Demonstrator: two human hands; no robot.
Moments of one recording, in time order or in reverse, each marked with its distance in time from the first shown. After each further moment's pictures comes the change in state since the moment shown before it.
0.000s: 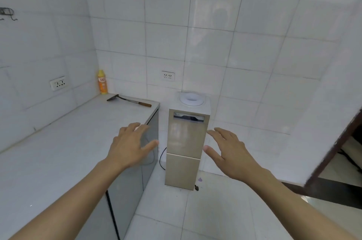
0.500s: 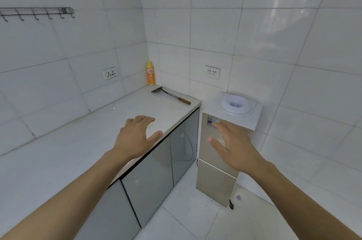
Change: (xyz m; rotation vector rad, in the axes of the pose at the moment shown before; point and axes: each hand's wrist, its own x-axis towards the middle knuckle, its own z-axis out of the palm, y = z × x) left_hand 0.116 0.039 0.045 0.153 0.117 -0.344; right_hand 0.221 0.121 0.060 0.230 -0.084 -0.366
